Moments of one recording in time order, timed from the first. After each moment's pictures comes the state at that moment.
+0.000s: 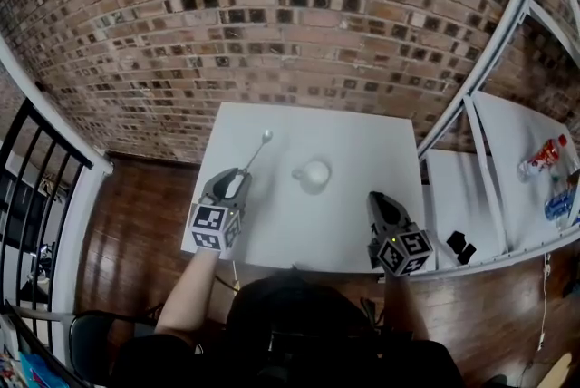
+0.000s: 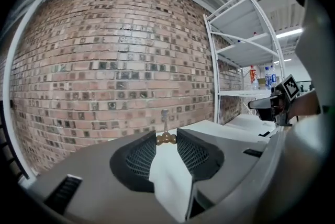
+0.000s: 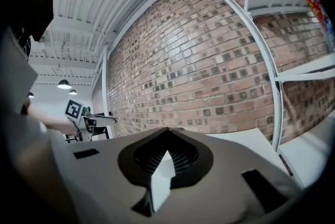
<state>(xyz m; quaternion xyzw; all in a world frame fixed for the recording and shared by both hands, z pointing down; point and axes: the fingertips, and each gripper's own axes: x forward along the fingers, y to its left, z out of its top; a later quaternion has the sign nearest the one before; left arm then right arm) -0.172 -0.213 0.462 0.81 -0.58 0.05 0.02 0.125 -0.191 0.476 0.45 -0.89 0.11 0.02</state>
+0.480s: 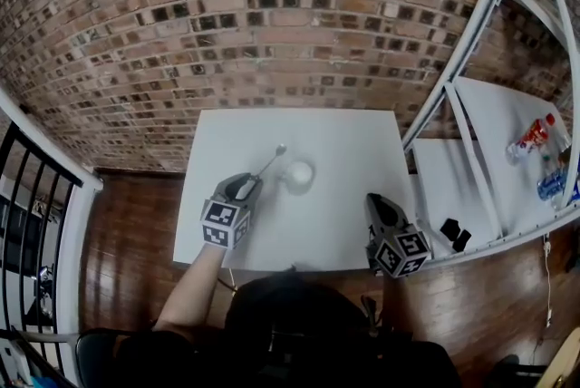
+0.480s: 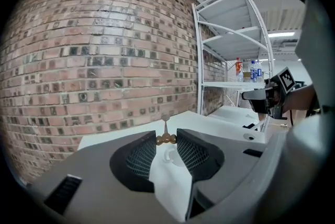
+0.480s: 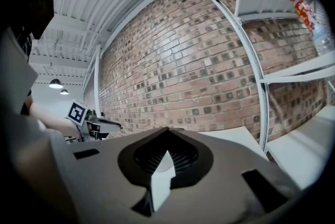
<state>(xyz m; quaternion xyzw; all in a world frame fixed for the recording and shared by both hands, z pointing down) -0.099 -0.238 0.493 0.86 -0.49 0.09 0.04 0.160 -0.182 0.480 0.49 -0.86 0.12 0.02</state>
